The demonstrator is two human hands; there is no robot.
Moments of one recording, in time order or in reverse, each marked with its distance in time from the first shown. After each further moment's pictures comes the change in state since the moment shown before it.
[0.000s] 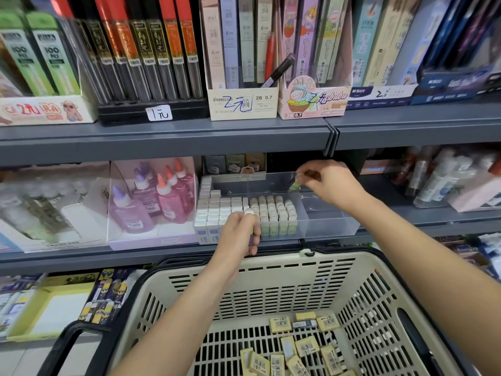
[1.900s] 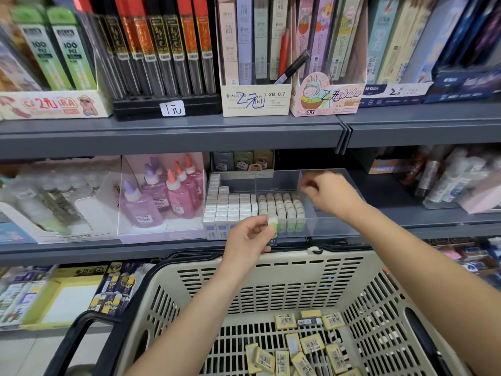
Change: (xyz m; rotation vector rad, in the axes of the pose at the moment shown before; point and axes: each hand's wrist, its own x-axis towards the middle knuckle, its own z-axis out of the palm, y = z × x) left_hand -0.016 -0.013 -0.001 0.049 0.005 0.121; right_hand -0.005 -0.007 0.023 -0.128 -0.054 0.027
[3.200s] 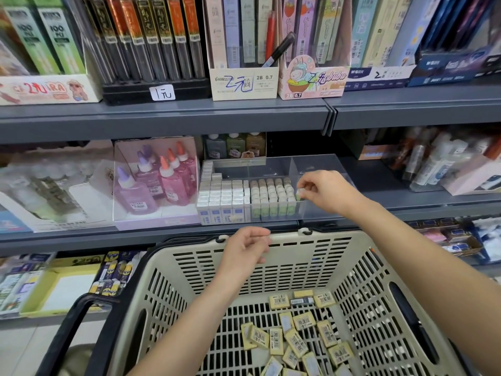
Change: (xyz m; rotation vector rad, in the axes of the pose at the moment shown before) left_hand -0.038 -0.021 0.000 0.088 -0.065 -0.084; right_hand -0.034 0.009 -0.003 -0.001 -0.082 -0.079
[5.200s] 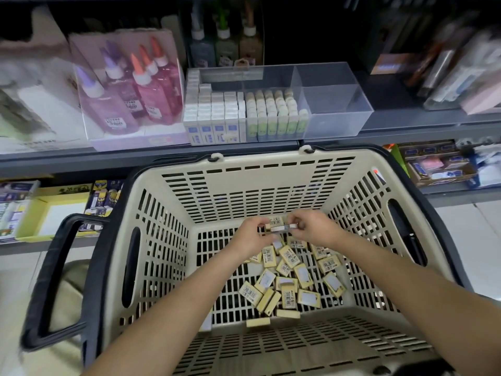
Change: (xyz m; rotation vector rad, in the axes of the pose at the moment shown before) left_hand -0.016 -0.137 0.016 0.530 -0.263 -0.263; right_hand -0.136 0.030 0.170 0.224 -0.451 0.124
